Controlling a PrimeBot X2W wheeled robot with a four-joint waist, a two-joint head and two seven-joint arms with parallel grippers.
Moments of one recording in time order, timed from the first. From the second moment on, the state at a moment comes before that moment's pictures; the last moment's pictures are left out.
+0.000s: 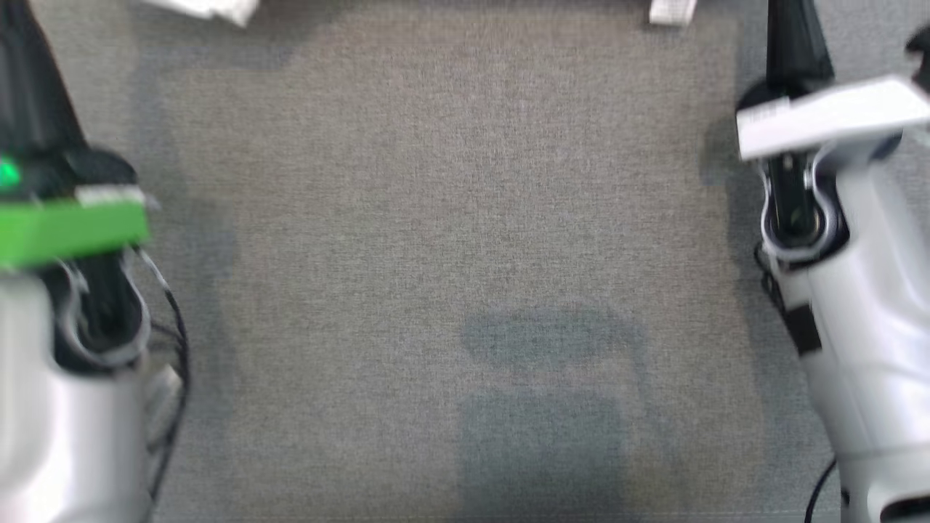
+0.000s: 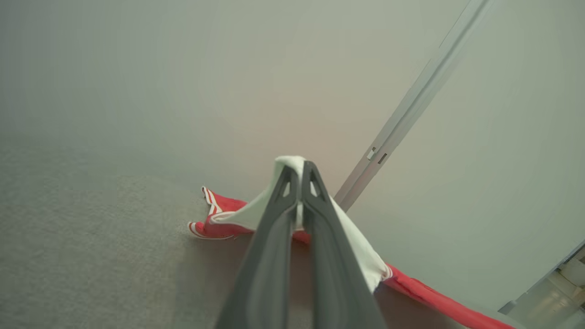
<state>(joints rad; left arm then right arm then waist) -0.60 0.23 -0.04 0.05 -0.84 -0.13 -0.26 -0.80 -0.17 0.14 0.41 0.80 0.13 -0.26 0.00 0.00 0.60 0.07</state>
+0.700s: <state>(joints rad) 0.06 0.09 -0.08 -0.06 -0.77 -0.13 -0.26 -0.13 -0.07 0.03 0.16 0.80 0.13 -0.26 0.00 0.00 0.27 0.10</state>
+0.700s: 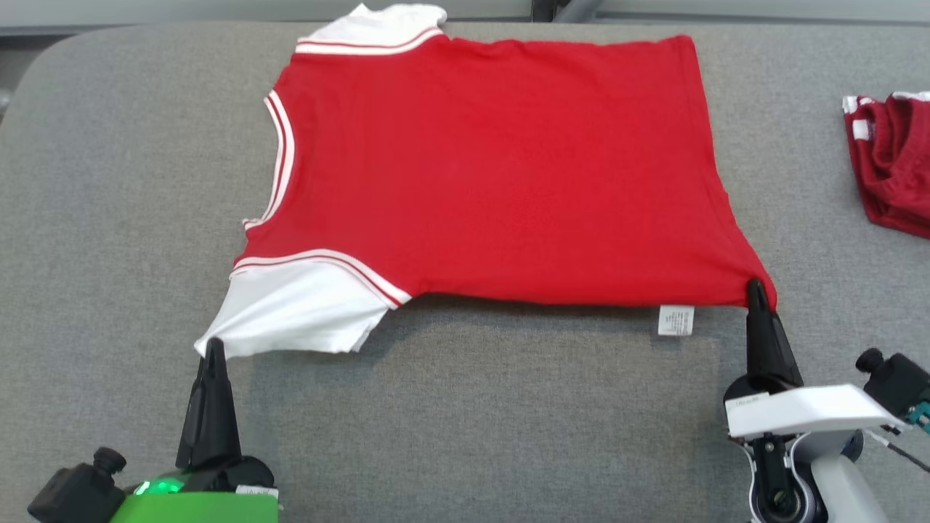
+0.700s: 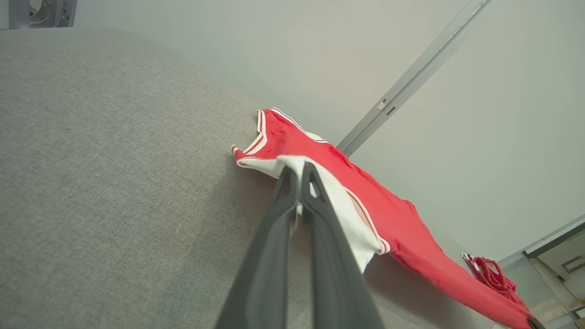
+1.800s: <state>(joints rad) 0.03 0.15 -0.18 0.09 -0.76 -0.13 -0.26 -0.01 -0.05 0.04 0.24 0.88 0.13 -0.26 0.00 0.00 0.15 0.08</state>
